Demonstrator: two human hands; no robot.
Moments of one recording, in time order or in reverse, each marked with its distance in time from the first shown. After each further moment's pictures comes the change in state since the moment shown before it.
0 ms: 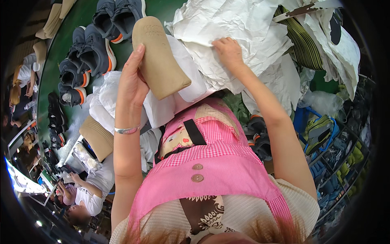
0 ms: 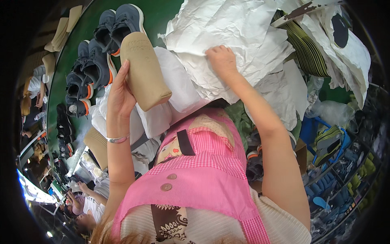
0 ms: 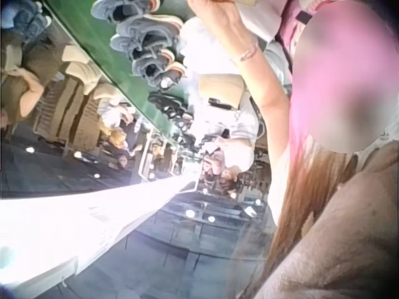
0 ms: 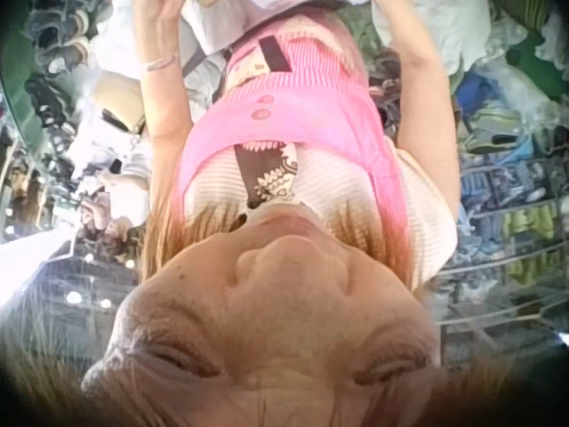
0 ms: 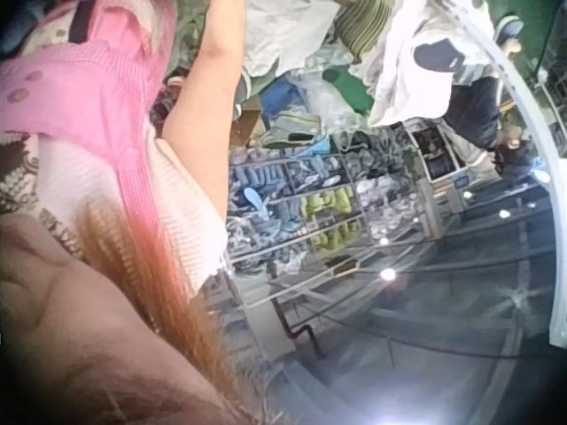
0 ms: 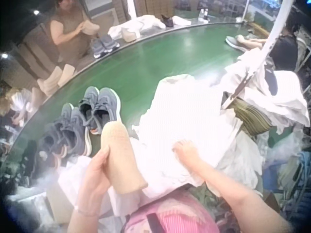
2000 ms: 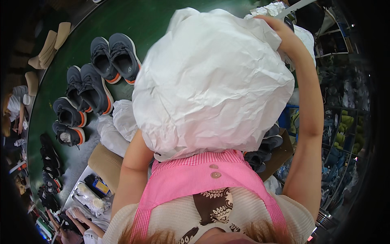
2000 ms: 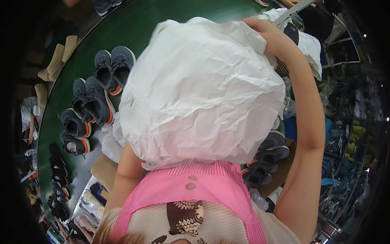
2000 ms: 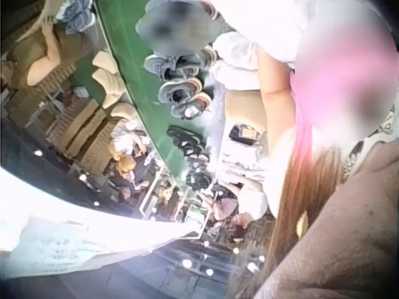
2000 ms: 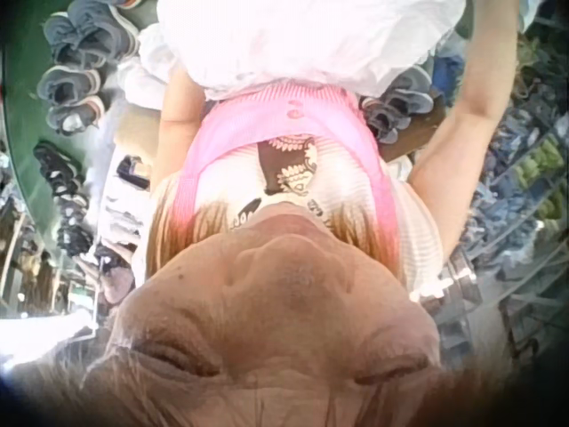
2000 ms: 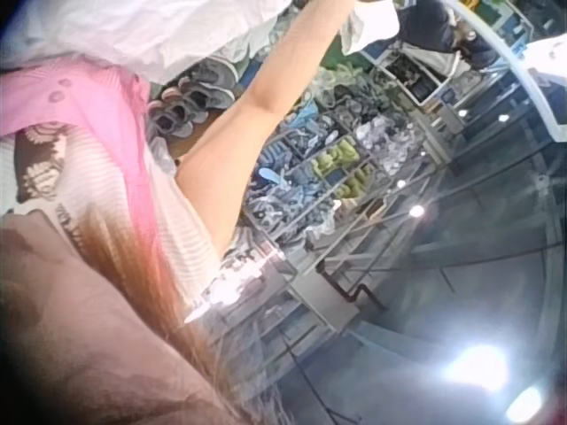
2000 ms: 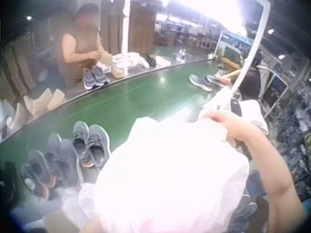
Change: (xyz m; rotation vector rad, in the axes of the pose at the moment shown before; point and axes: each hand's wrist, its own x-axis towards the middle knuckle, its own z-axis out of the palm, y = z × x) left_hand -0.027 0.014 -0.007 0.035 -0.821 -0.161; right_hand 0.128 -0.076 -0.309 0.344 -0.224 0.373
